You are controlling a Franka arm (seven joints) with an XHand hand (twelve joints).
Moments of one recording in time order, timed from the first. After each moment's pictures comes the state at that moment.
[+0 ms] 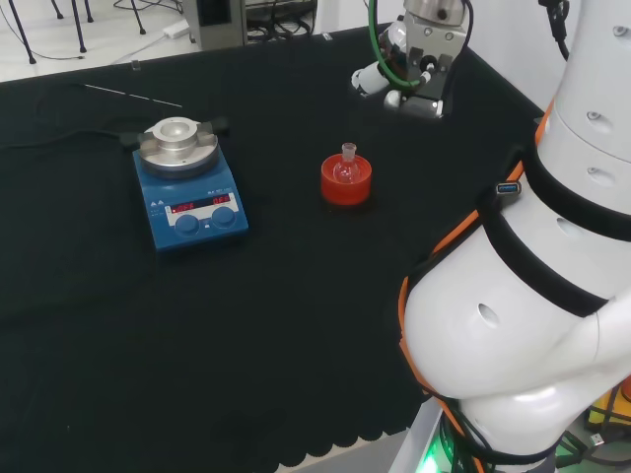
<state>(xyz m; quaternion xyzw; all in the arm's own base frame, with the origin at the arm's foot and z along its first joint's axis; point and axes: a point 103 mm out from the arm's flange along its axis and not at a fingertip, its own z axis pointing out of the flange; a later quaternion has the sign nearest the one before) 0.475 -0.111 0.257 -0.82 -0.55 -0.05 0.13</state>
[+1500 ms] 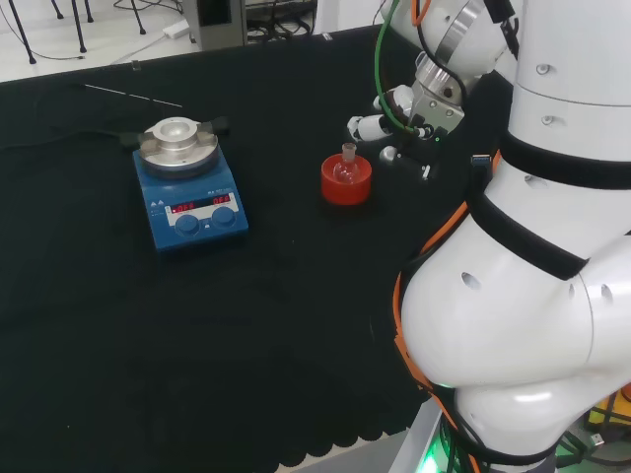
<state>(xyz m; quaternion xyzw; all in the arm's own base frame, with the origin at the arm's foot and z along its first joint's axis) 0.485 -0.116 0.140 -0.81 -0.52 -0.14 0.21</state>
